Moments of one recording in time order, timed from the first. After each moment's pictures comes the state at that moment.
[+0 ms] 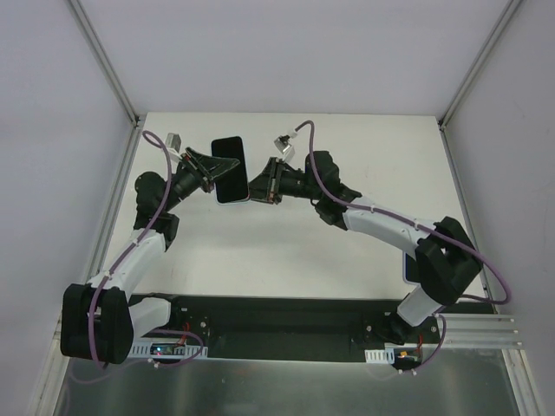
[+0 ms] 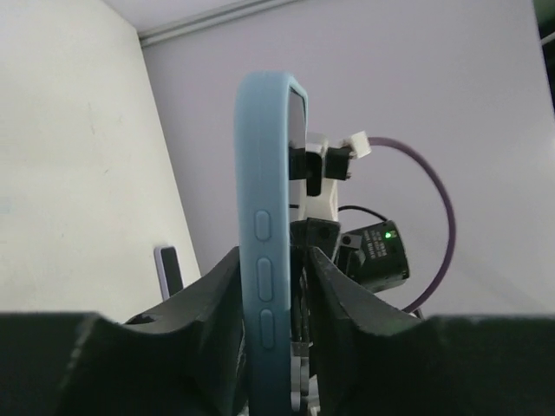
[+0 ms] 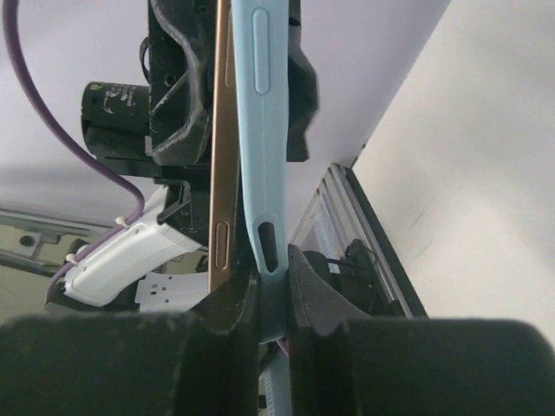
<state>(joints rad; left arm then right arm) -0.12 1.11 0.60 0.73 0.71 -1.51 0.80 1.63 1.12 0.48 -0.62 1.16</state>
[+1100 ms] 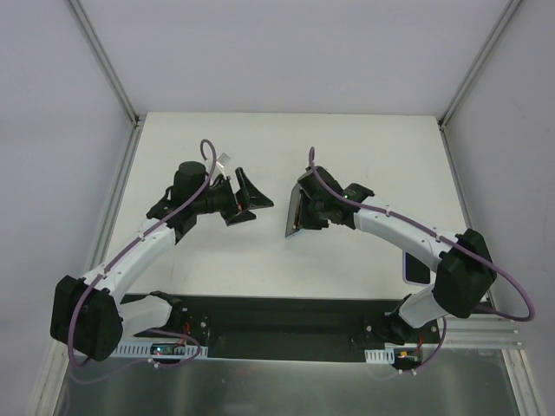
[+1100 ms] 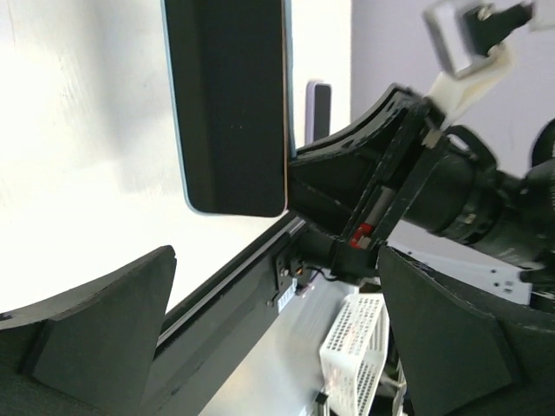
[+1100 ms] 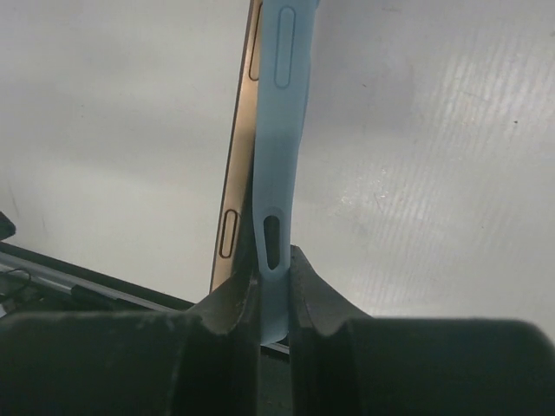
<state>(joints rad) -0.35 1.13 0.79 -0.14 0.67 -0.98 0.82 1.50 1.19 -0.66 0.07 0.78</state>
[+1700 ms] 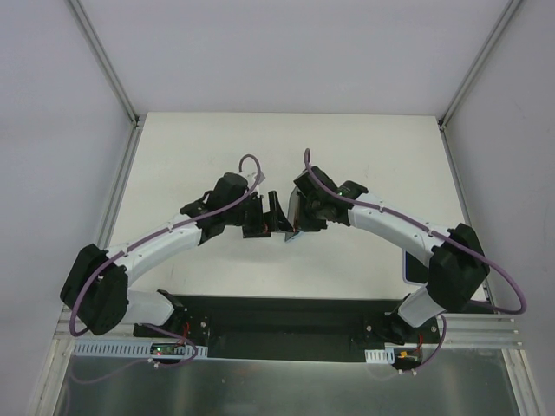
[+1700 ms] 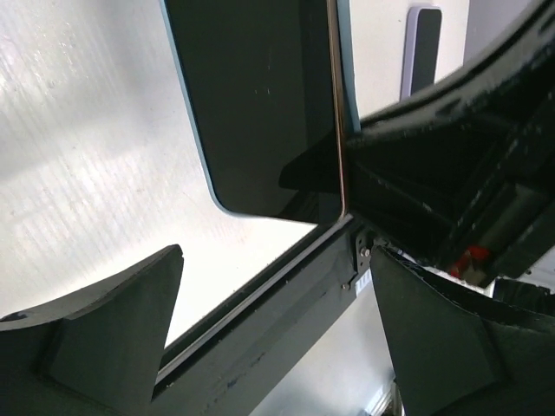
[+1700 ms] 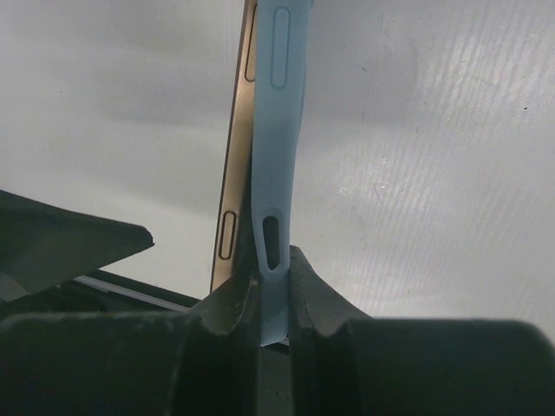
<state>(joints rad) -0.65 1.29 0.82 -0.23 0.44 -0.84 0.82 1.56 1.22 -0.72 0.06 0.78</state>
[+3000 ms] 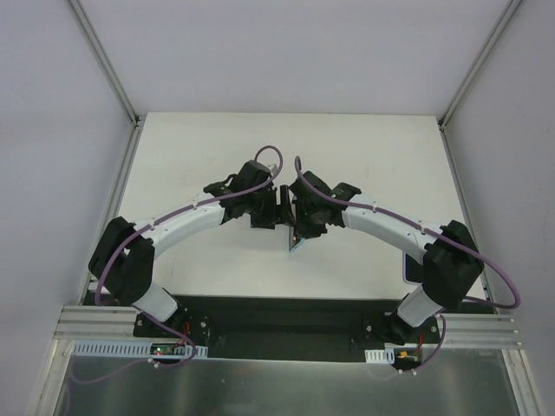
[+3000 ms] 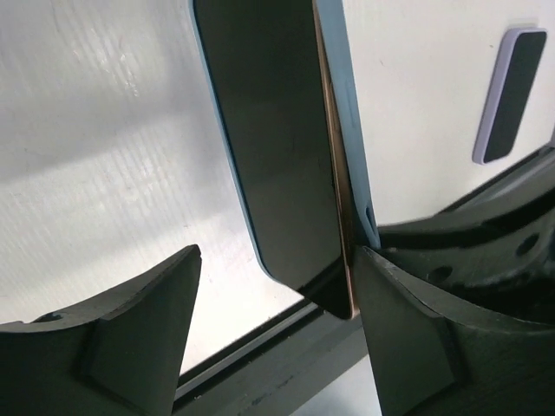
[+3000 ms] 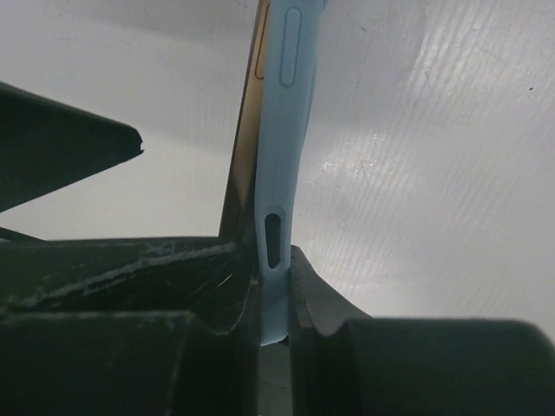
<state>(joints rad) -0.68 1.53 1.07 -0.42 0.28 -0.75 0.85 1.59 1.23 -0.76 0.03 0.69</state>
